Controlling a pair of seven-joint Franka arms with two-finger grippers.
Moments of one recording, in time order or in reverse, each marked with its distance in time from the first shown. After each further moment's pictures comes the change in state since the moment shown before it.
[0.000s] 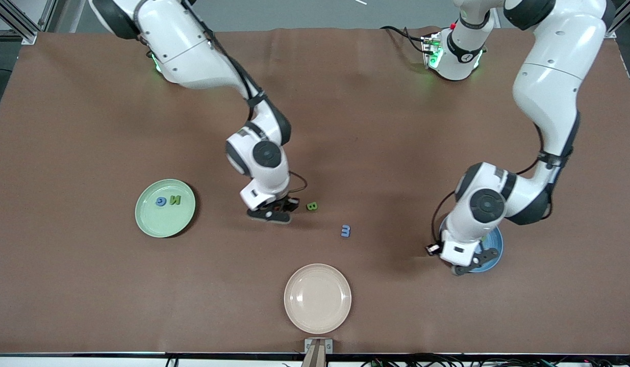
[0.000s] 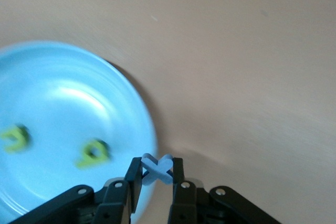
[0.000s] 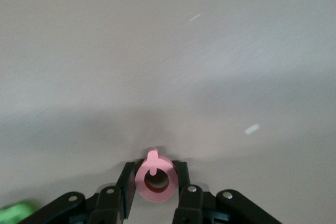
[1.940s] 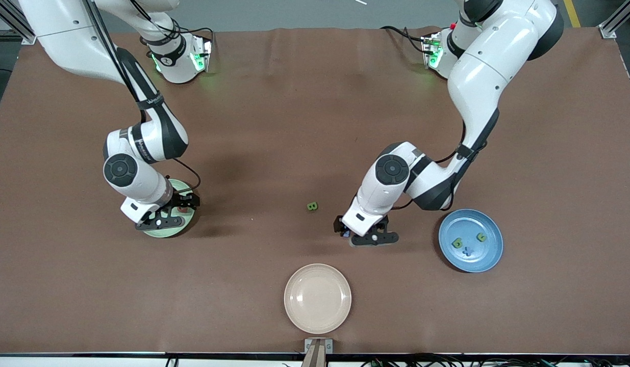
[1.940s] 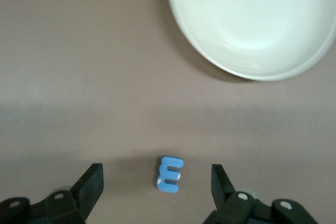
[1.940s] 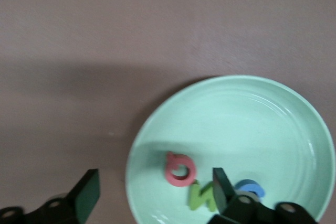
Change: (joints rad) left arm -0.326 0.083 -0.050 0.091 -0.005 0.155 0.092; right arm -0.496 -0.295 0.130 -0.370 0.042 0.015 -0.609
